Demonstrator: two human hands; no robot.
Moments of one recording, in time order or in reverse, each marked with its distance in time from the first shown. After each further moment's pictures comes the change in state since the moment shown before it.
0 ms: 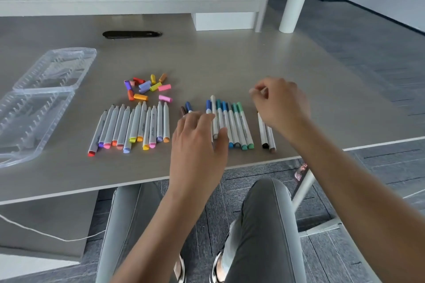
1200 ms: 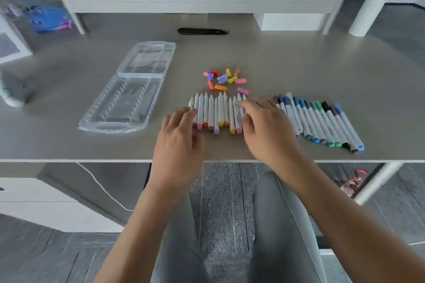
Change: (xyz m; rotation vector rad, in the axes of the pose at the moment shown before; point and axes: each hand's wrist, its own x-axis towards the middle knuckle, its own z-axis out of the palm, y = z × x) left_hand -0.025 -0.143 -0.120 0.119 0.106 -0.033; right_hand -0.091 -0.152 0.070 0.131 -0.085 -0.404
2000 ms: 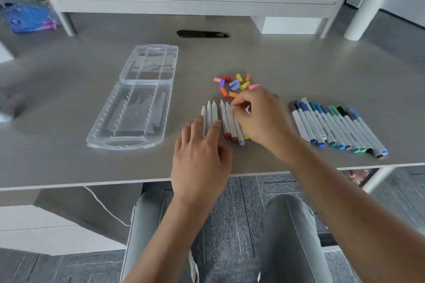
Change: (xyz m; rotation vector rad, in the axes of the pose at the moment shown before) left_hand 0.010 -0.028 0.008 0.206 -0.073 0.037; right_hand 0.059 -0.050 0.020 0.074 0.012 0.130
